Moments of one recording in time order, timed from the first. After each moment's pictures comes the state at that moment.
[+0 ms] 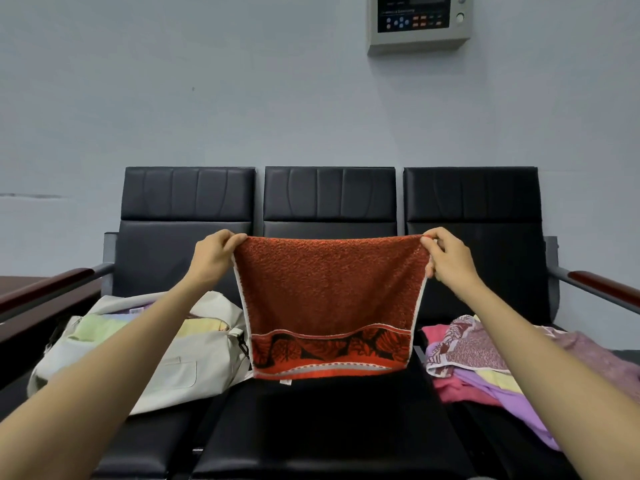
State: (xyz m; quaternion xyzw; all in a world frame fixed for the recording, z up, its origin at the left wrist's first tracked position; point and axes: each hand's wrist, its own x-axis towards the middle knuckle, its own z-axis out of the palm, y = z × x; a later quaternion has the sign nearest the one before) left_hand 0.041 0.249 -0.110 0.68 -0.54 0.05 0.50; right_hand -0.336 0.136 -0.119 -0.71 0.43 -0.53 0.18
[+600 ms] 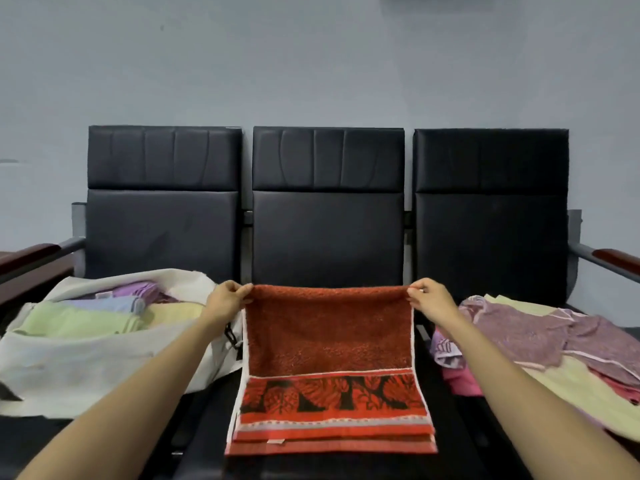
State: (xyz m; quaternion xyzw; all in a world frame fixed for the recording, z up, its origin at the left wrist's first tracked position) left_hand 0.057 0.154 -0.254 0.68 -0.39 -0.25 0.56; right_hand -0.308 0.020 -0.268 -0.63 0.53 -0.42 0.38
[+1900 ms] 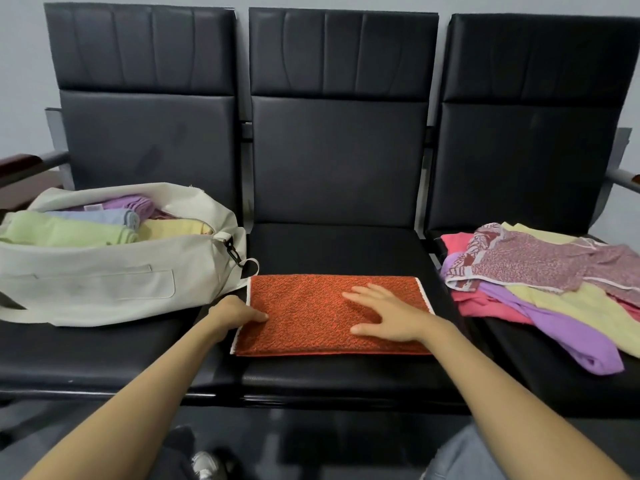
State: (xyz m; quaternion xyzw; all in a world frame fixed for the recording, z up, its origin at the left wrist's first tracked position) left_hand 0.045 0.214 -0.383 0.81 -0.36 -0.36 0.28; right_hand -0.262 0.124 -0.360 -0.91 0.36 0.02 0.22
